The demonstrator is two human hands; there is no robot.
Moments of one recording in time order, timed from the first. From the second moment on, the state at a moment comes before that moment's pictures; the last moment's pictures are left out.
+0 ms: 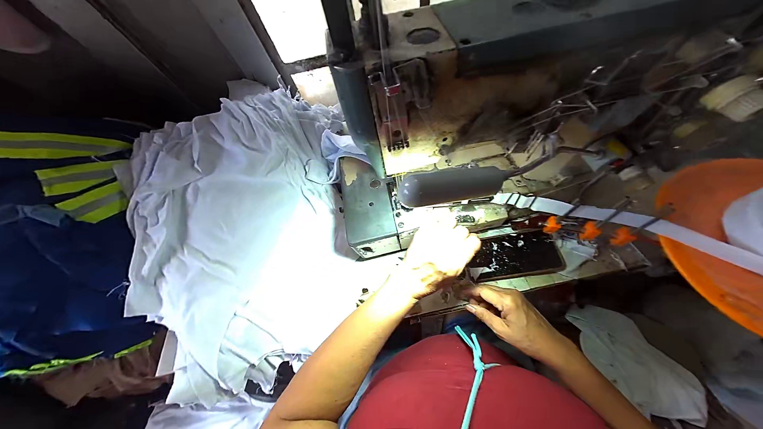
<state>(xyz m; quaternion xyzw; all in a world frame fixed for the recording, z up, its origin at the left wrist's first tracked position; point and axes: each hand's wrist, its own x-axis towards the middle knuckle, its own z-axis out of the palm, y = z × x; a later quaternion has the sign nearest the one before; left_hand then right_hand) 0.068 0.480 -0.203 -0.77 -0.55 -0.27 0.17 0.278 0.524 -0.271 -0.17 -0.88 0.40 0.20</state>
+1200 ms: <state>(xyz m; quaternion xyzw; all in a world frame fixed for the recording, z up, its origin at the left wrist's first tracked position) 0.022 0.420 -0.203 -0.58 -0.69 -0.34 0.29 0.265 0.512 -0.282 -0.14 -0.89 0.39 0.21</state>
